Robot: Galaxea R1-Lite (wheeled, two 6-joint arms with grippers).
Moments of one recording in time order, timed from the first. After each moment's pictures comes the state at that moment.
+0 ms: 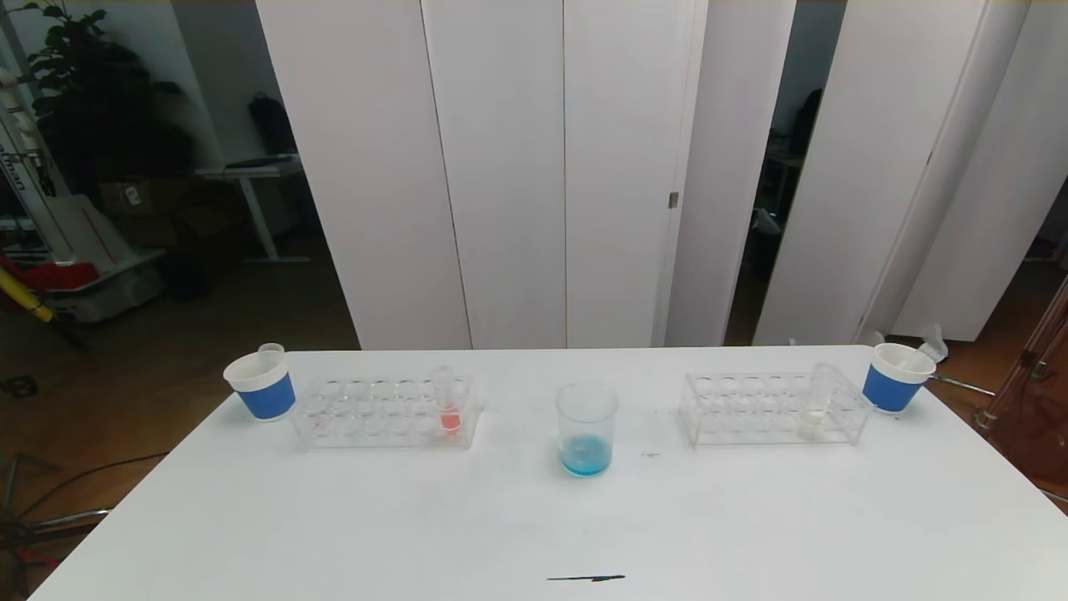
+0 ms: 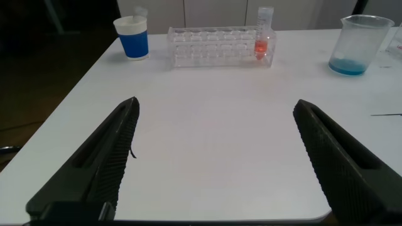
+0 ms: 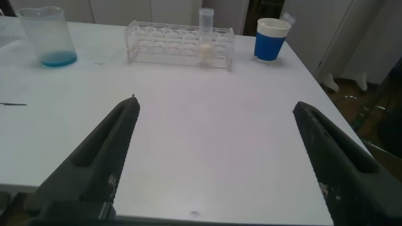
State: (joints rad) left arm 0.00 0.00 0.00 0.00 0.00 0.01; right arm 0.00 0.00 -0.01 0.03 0.02 -0.04
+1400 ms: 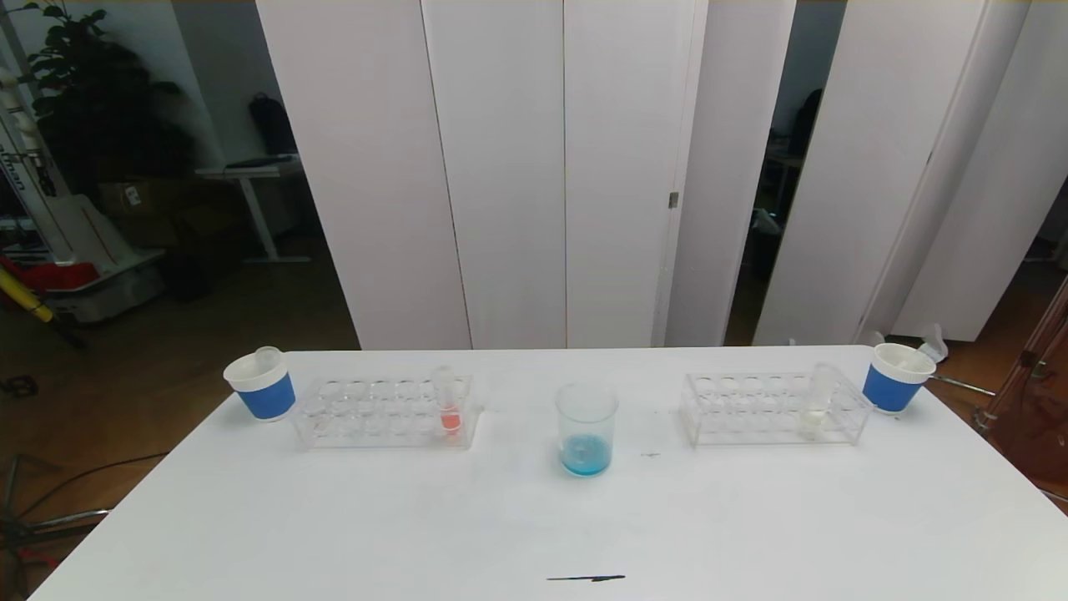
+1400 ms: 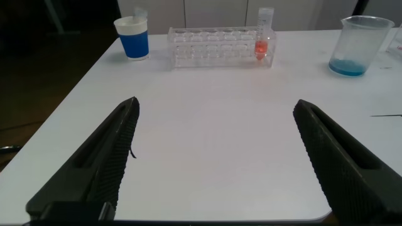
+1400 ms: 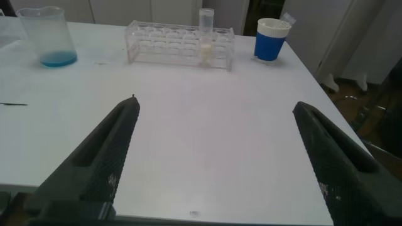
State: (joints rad) left arm 0.00 0.00 0.00 0.00 0.00 0.01; right arm 0.00 0.00 -0.01 0.03 0.02 -0.04
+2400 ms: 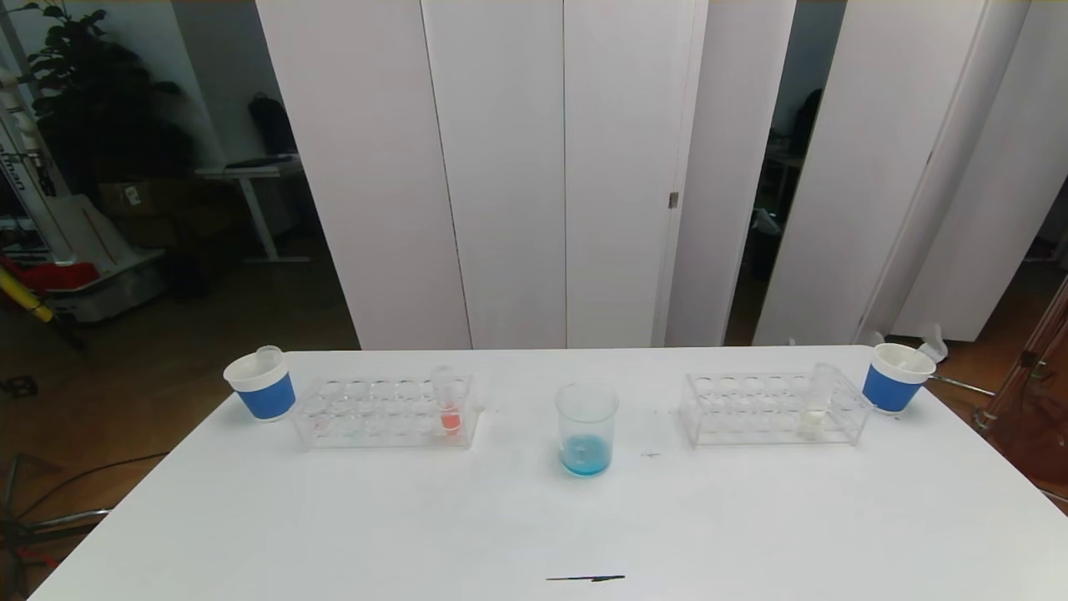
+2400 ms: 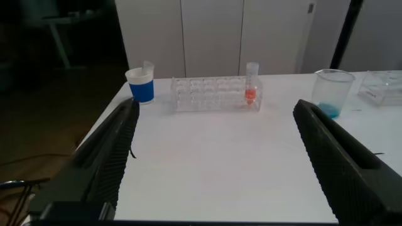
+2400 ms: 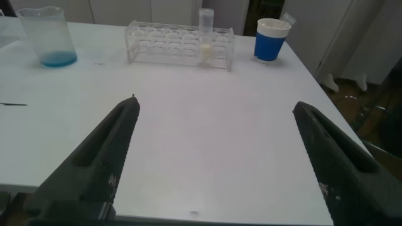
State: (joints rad) left arm 0.00 0.03 -0.29 0.12 -0.01 0.01; right arm 0.00 0.00 -0.01 0.03 0.02 -0.04
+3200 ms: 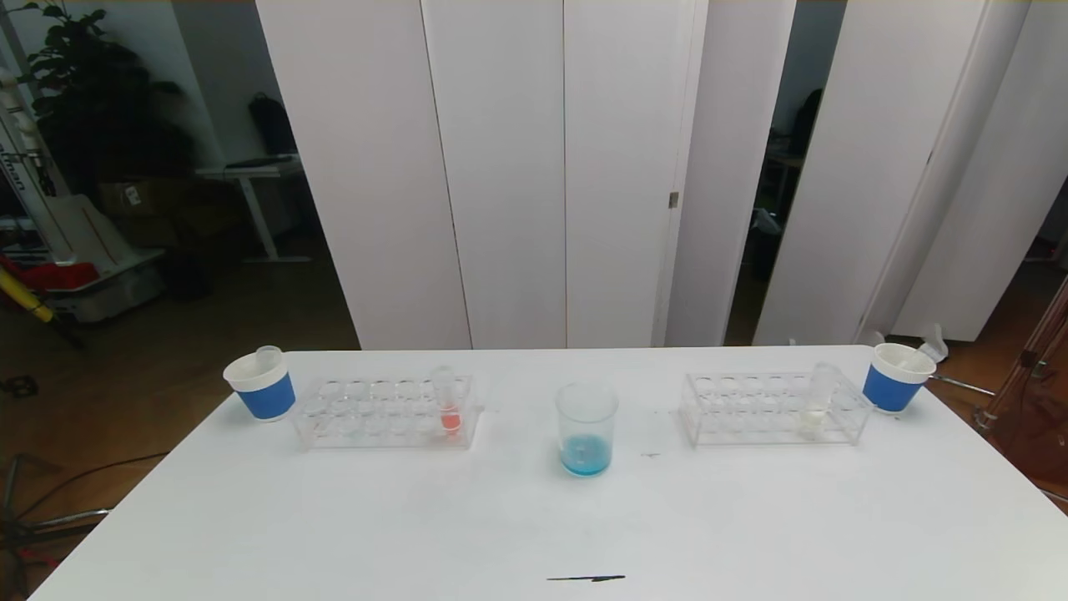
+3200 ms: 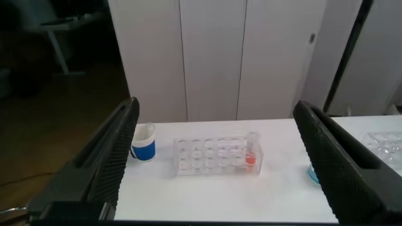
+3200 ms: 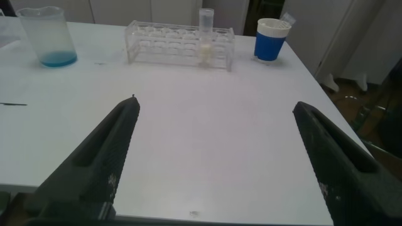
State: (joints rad) left arm 0.00 0.76 -0.80 -0.07 -0.01 0.01; right arm 0.00 0.00 -0.01 0.03 0.02 -0.04
